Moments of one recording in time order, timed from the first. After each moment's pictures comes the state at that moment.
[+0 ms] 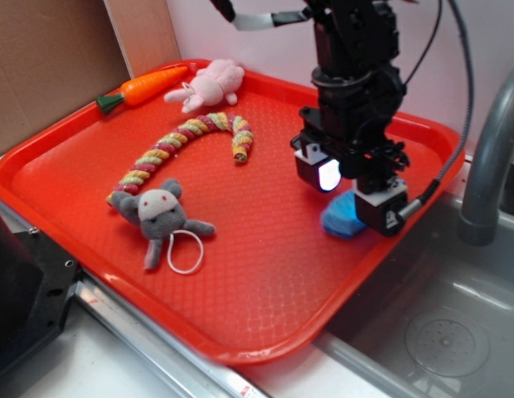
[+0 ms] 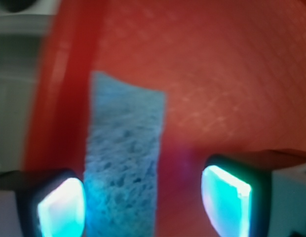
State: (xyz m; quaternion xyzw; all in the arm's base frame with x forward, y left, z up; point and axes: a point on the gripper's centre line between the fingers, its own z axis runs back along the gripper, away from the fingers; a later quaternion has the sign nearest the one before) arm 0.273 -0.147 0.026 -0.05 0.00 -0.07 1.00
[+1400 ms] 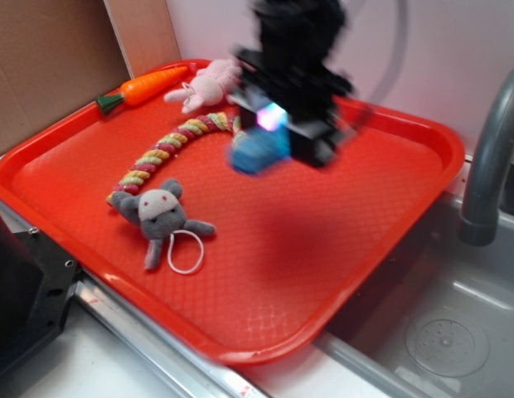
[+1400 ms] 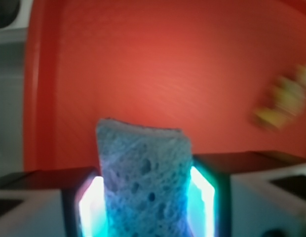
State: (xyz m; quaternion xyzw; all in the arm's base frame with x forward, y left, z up) arm 0.232 -0.102 0.117 -0.02 -0.02 0.02 1.00
